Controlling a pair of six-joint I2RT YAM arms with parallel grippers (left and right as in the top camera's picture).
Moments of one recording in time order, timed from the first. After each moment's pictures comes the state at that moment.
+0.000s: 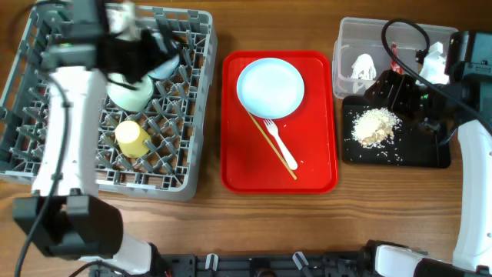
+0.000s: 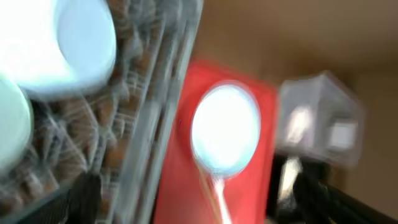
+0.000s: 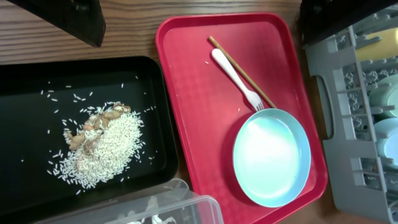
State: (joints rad) left arm 0.04 1.72 1.68 -0.96 0.49 -0.40; right arm -0.16 1.41 1.55 -1.32 -0.29 0.23
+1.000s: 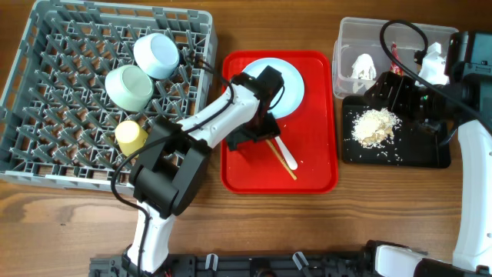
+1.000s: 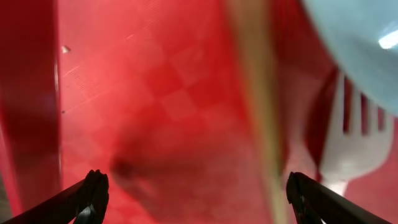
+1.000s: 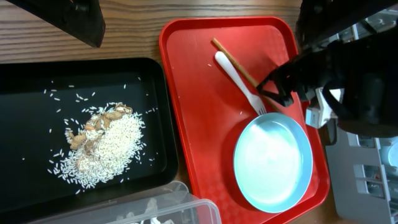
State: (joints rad) left arm -0.63 2.15 1.57 -1.03 0.08 -0.93; right arm -0.16 1.41 1.55 -1.32 -0.29 0.20
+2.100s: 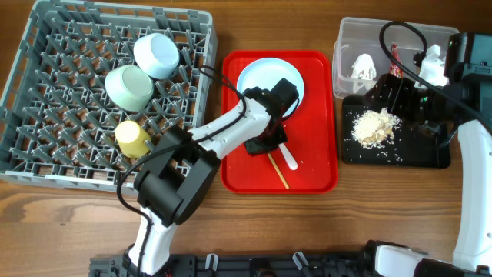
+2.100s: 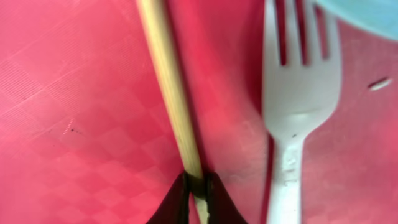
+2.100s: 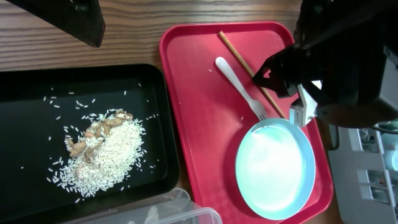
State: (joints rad) left arm -0.72 2.13 1.51 -0.91 0.10 -1.00; right arm -0.16 1.41 1.55 -1.35 -0.30 0.20
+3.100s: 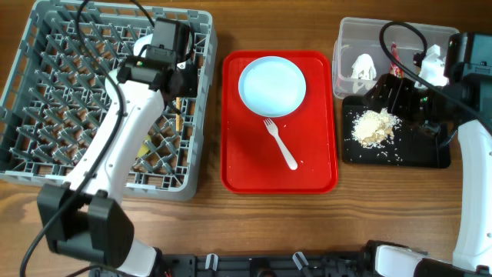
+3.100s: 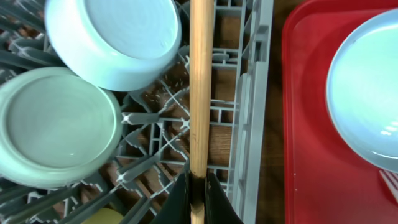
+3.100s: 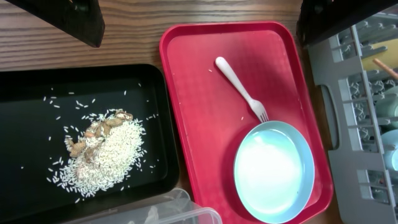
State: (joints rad) left arm -0.25 1.70 1.47 -0.87 -0.19 -0.16; right arm -0.16 1.41 1.55 -1.35 -0.30 0.20
